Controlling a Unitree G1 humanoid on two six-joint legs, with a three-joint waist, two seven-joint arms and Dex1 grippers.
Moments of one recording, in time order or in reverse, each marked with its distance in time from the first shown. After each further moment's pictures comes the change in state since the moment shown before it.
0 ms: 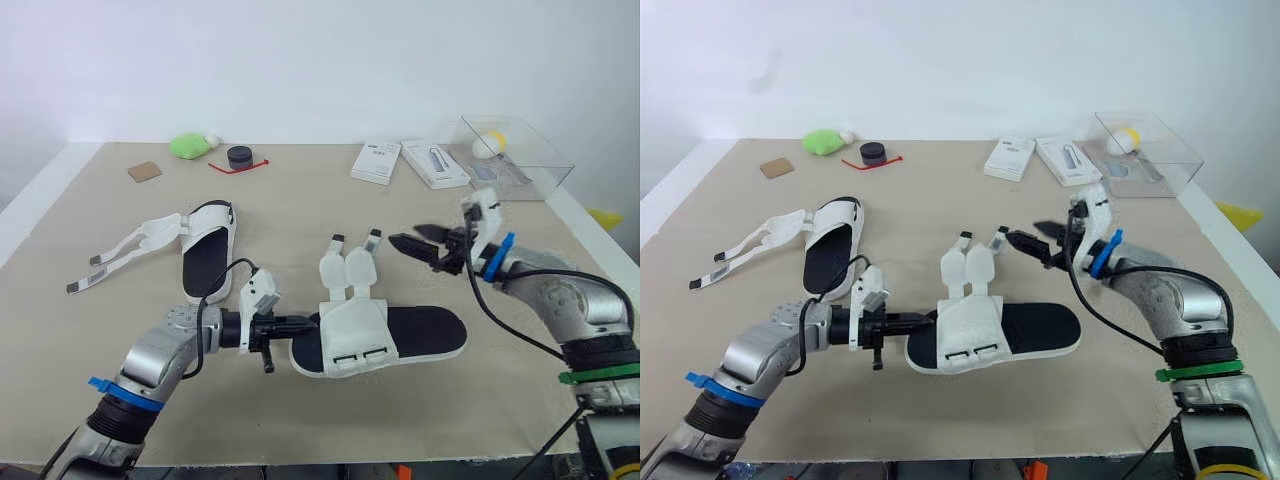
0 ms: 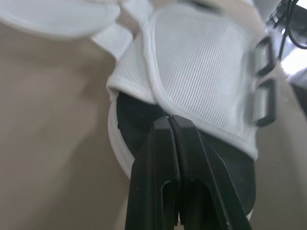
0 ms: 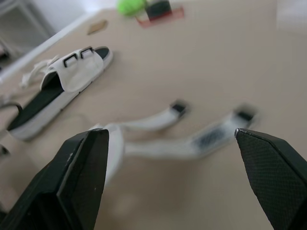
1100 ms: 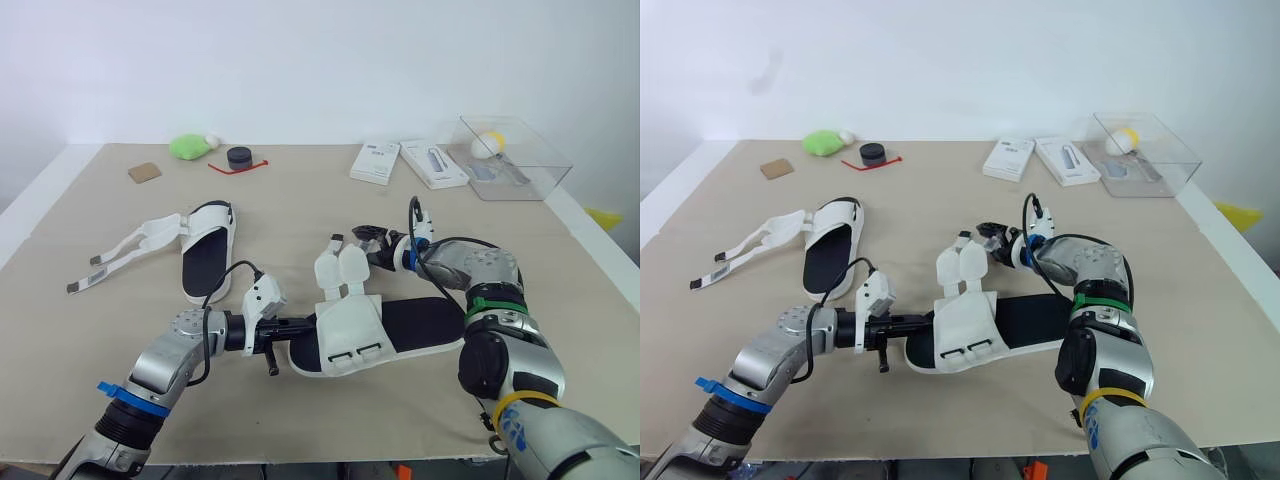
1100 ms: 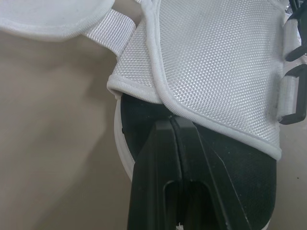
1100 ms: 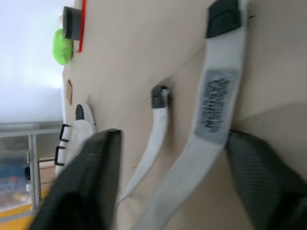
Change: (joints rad) left arm 0.011 -0.032 -0.011 0.022 0.064 -0.066 0.037; right arm -0.394 0.417 -0.497 0.773 -0.081 0.149 -0.467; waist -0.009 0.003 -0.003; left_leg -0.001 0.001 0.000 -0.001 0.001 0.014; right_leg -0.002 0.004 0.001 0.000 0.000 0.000
